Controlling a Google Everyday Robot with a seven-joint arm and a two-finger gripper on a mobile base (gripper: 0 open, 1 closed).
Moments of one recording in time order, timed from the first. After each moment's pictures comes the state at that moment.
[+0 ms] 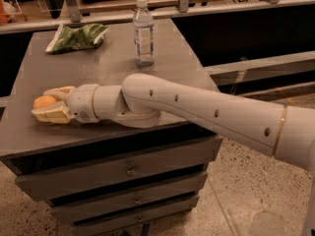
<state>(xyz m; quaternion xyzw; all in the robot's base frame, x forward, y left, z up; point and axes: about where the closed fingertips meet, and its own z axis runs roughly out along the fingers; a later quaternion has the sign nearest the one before) 0.529 0.272 0.844 -0.51 0.57 0.42 0.50</state>
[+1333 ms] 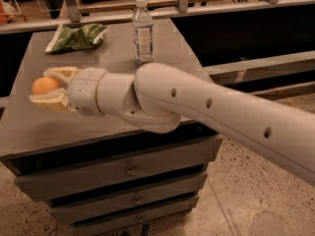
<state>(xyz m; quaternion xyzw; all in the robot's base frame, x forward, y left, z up) 0.497 0.233 0.932 -0.53 0.53 0.31 0.59</state>
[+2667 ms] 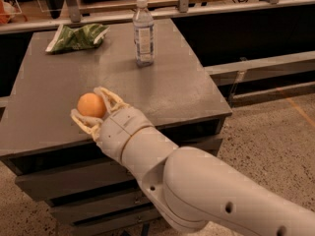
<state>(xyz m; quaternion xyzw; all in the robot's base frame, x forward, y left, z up) 0.453 0.126 0.921 -0.37 0.62 0.15 0.68</state>
